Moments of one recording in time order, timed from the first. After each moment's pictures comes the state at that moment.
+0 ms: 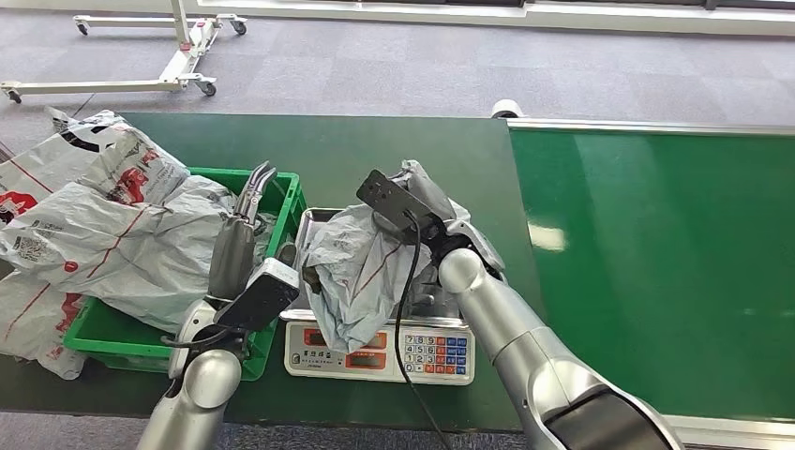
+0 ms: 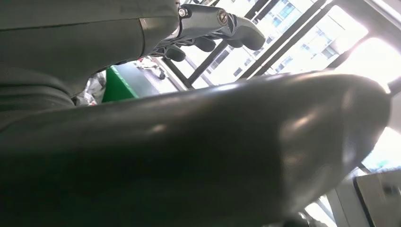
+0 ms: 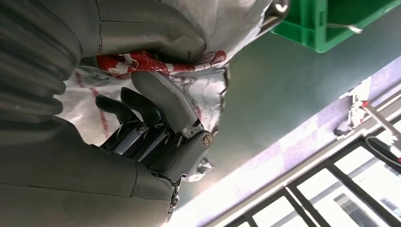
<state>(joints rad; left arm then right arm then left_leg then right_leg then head) -0.15 -0.05 -0.24 -1.64 -0.66 0.09 -0.27 -0.82 0.33 0.43 -0.57 0.53 0.03 -0.17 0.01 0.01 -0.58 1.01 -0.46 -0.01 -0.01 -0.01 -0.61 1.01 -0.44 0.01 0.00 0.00</state>
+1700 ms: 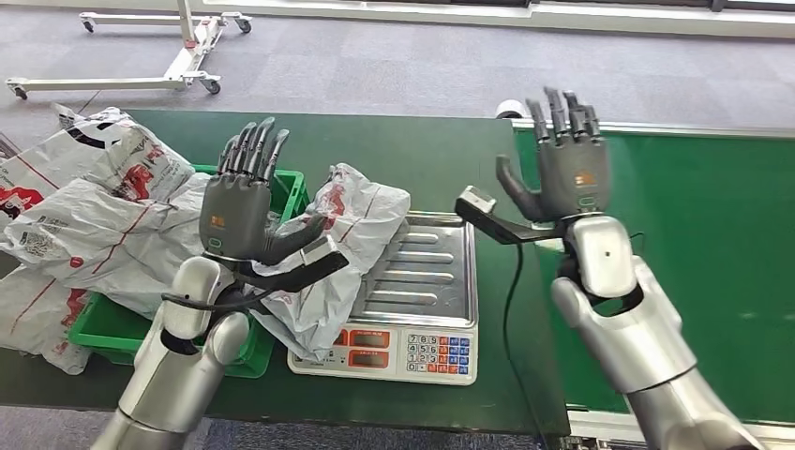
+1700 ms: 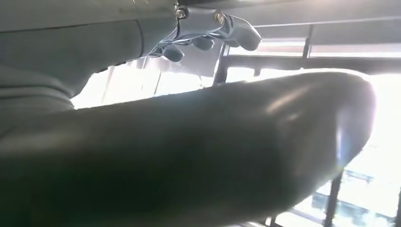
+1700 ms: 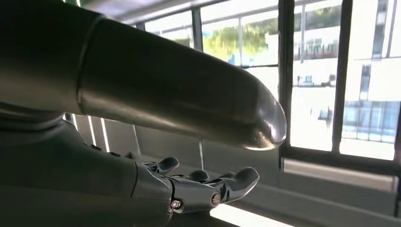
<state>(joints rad) -0.40 0.10 -0.34 -1.48 -1.22 0.20 -0.08 -0.63 -0.23 0.54 -1.33 1.27 -0.13 0.10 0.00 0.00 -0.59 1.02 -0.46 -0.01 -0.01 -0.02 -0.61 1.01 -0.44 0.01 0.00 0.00</state>
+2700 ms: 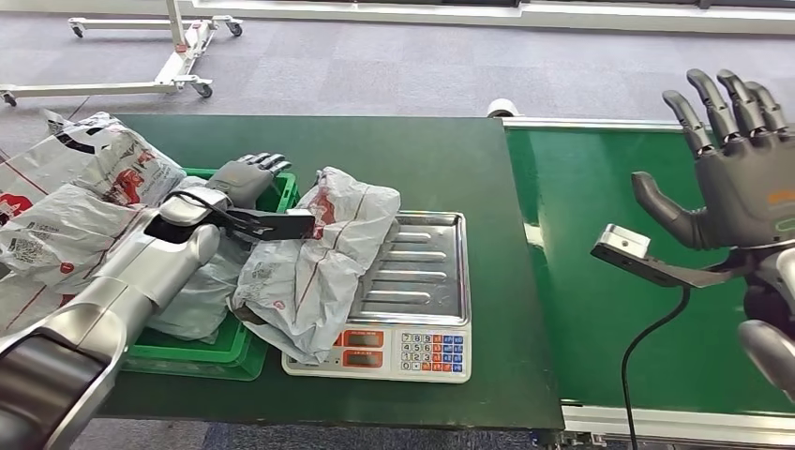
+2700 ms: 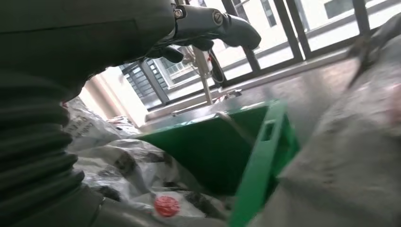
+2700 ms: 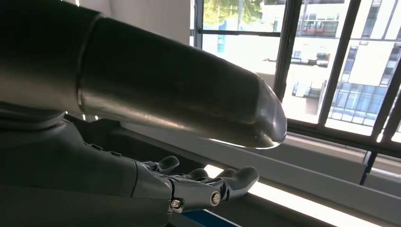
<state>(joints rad) -0.92 0.29 -0.66 -0.65 -1.00 -0.24 -0.18 -0.52 -0.80 0.50 -1.78 1.00 -0.08 0.06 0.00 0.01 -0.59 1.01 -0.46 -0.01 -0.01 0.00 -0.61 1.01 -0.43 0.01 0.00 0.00</state>
